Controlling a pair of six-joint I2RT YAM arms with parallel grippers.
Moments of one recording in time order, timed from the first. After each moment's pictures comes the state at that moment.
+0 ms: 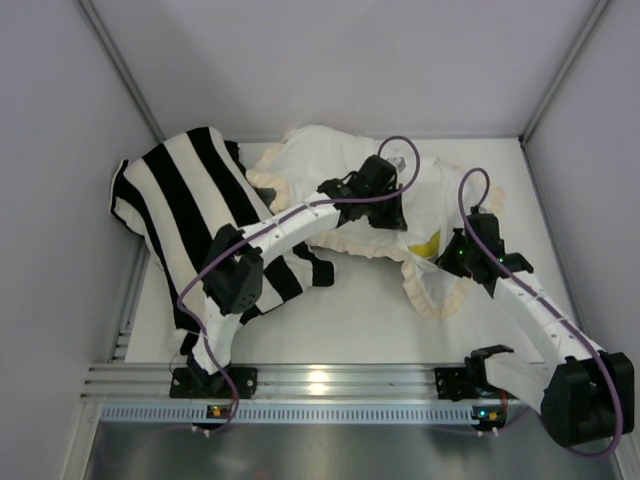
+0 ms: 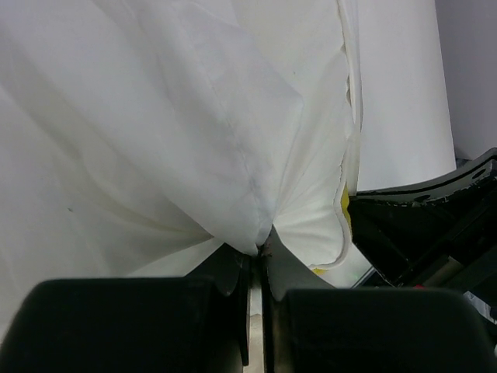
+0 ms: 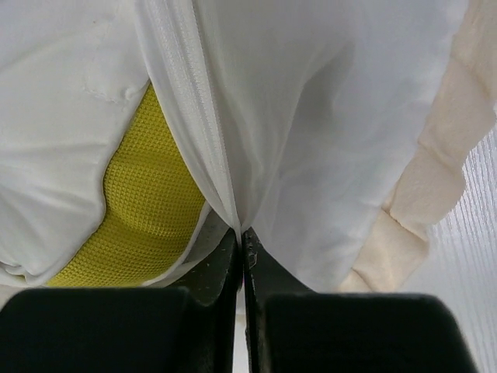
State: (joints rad) left arm -0.83 2.07 1.85 -0.50 0.19 -0.63; right arm 0.19 1.04 0.67 -0.48 0.00 0.59
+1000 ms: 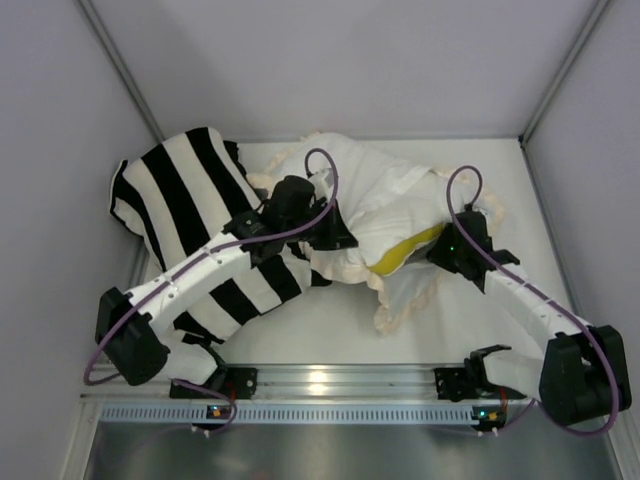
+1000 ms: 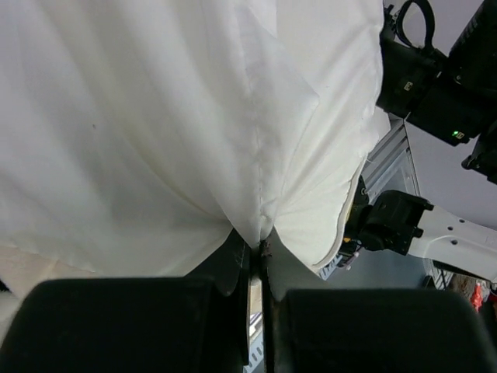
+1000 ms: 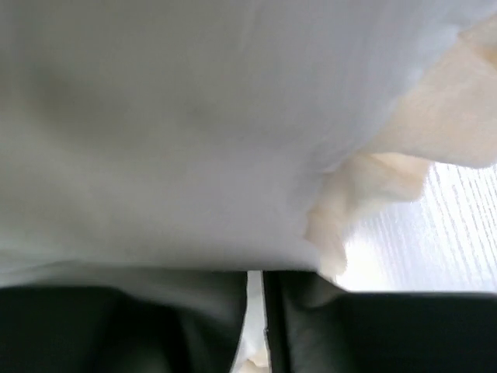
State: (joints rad) left arm -0.75 1.43 1.26 -0.41 0.30 -0.68; right arm 0.23 1.17 0.64 -0.30 0.10 0.67
